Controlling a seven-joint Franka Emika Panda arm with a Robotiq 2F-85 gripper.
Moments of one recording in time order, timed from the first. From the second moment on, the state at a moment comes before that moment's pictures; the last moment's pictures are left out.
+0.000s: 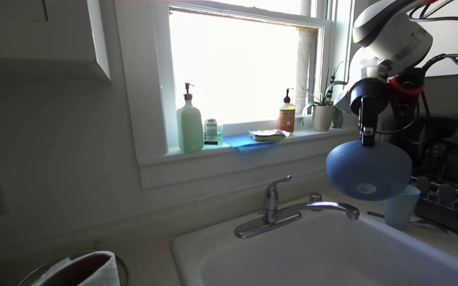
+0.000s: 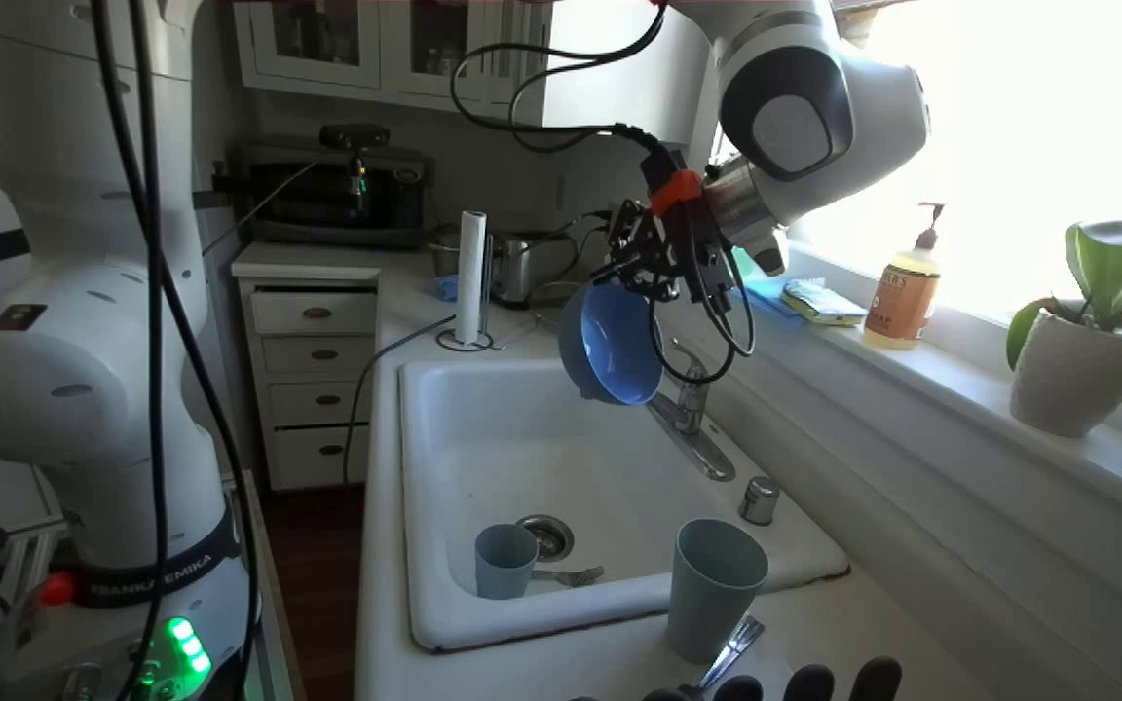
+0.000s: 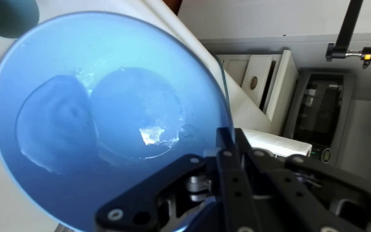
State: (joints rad) arm -0.26 0.15 -0.17 -1.79 0.66 1.30 -0.69
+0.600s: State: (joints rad) arm -0.33 0.24 -0.20 -1.70 0.76 1.09 -0.83
